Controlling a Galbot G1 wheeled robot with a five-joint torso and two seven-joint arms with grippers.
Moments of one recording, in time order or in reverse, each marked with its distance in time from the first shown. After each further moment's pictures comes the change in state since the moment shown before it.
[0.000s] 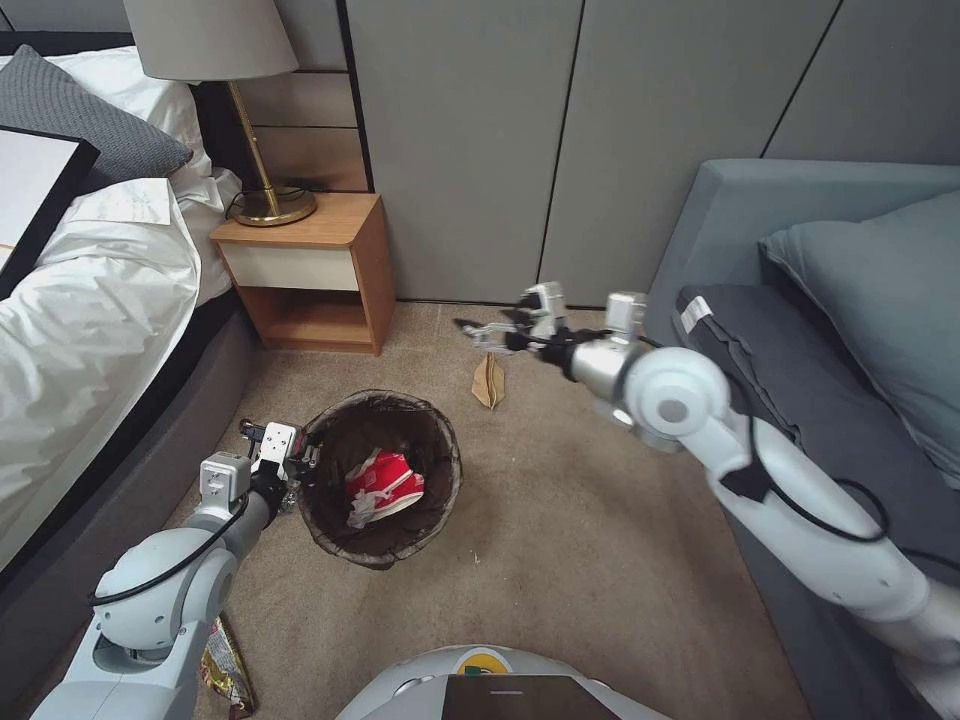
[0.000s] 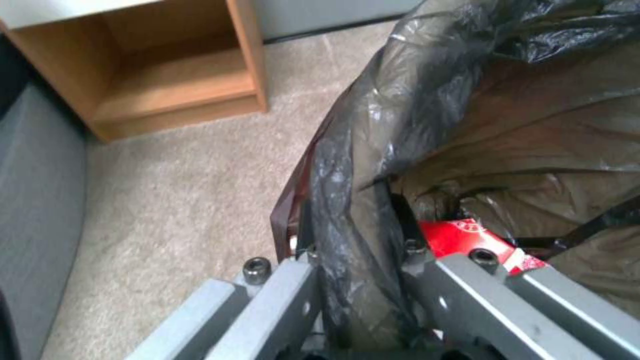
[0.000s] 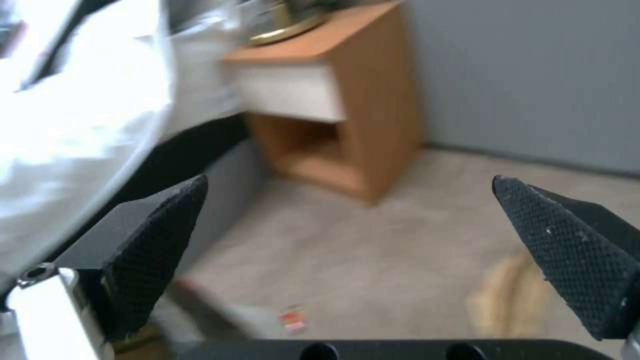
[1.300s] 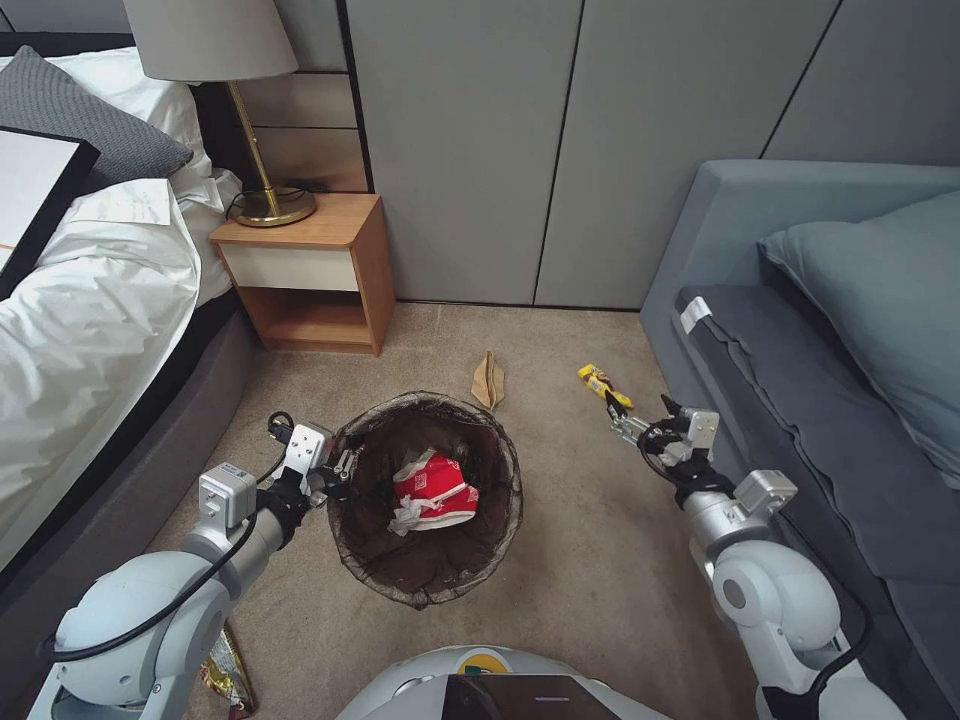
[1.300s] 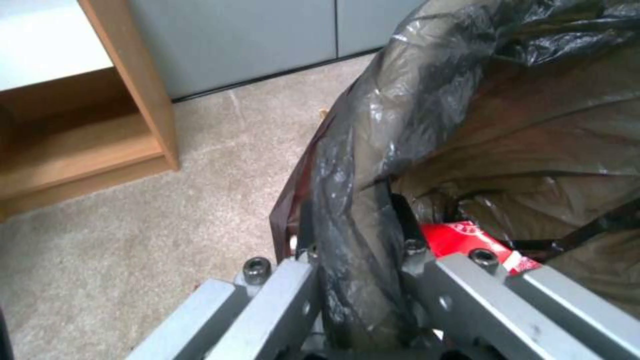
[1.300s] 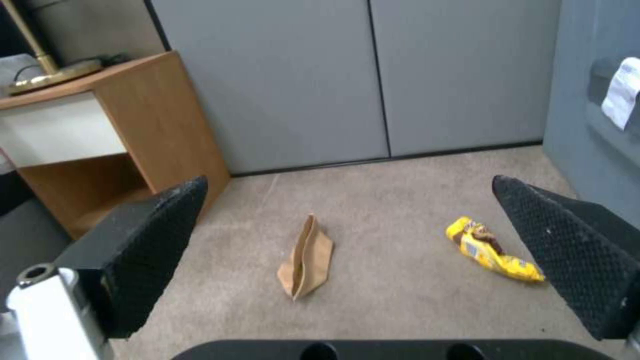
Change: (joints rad) left arm 0.066 0.004 0.007 -0.167 -0.018 0.000 0.149; right arm -0.842 0.453 0.595 0.084 -0.678 0.315 -0.299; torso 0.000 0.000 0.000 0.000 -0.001
